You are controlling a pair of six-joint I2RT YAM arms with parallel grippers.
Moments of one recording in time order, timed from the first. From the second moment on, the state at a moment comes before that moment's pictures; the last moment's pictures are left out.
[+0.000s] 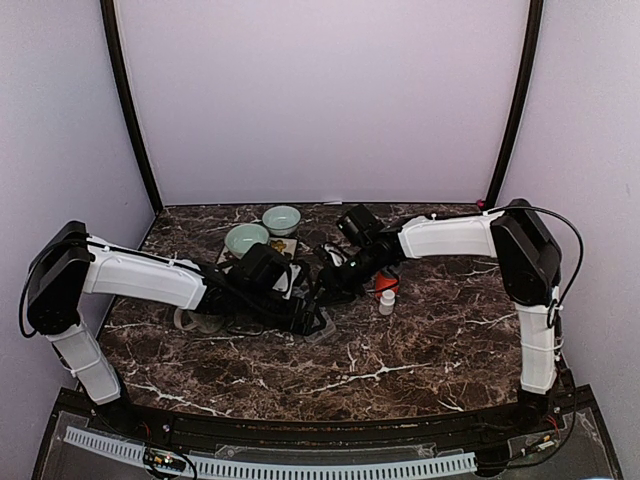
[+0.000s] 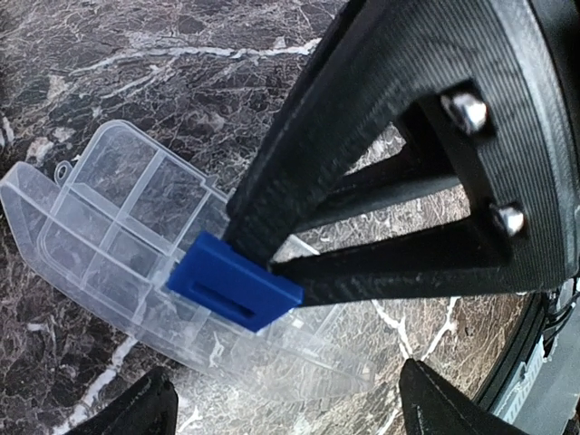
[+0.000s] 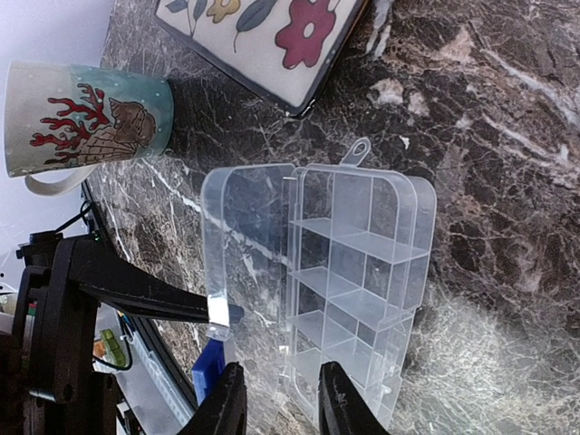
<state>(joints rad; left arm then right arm) -0.91 1.70 0.97 -0.13 0.15 -0.55 0.78 2.08 1.52 -0.46 -0.63 0.52</state>
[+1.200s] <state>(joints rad) -0.91 1.73 1.03 -0.26 0.10 -0.55 0.83 2.08 1.54 -0.51 -0.67 0.47</state>
